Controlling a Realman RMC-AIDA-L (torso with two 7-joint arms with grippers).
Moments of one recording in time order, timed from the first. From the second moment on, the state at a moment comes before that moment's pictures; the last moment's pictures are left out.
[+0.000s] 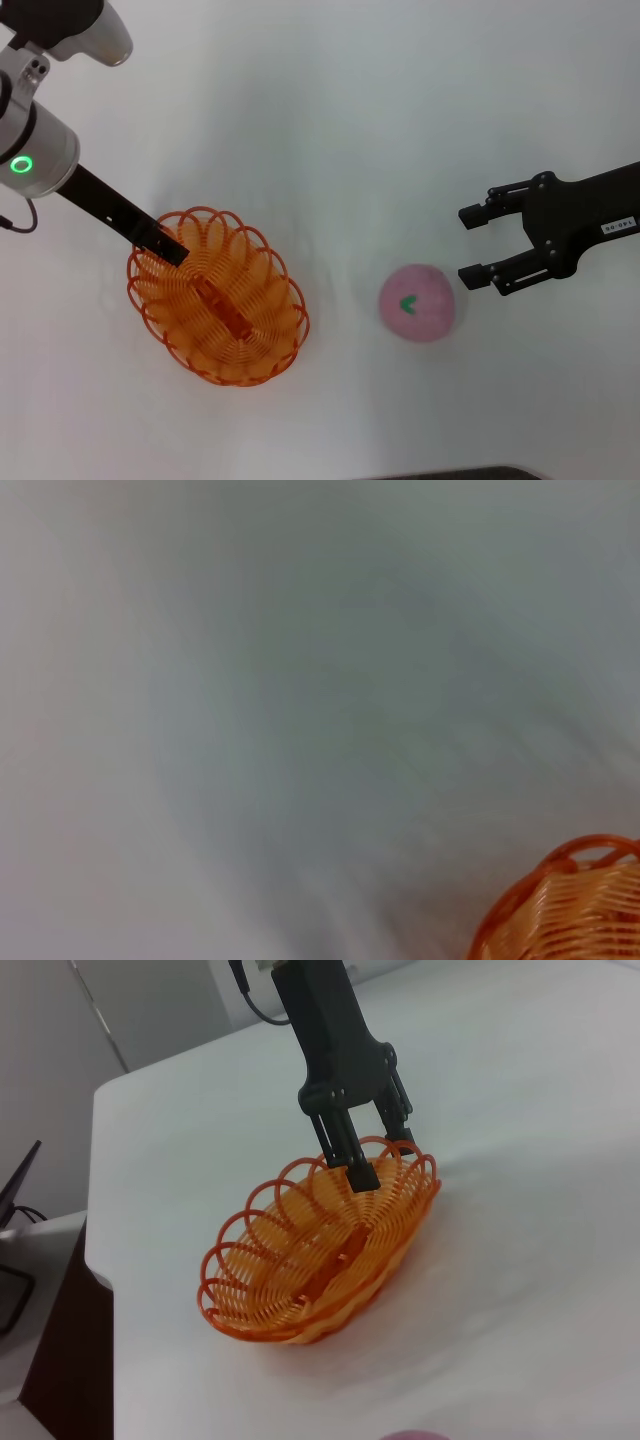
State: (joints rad) left arm -0.78 -2.16 1.05 0.98 2.80 1.55 -2.35; right arm 0.53 2.03 -0.71 -0.82 -2.33 -1.78 1.45
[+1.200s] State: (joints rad) left arm -0.77 -2.16 1.05 1.09 2.74 1.62 -2.39; right arm 0.53 2.03 -0.70 -0.82 -2.32 -1.76 1.45
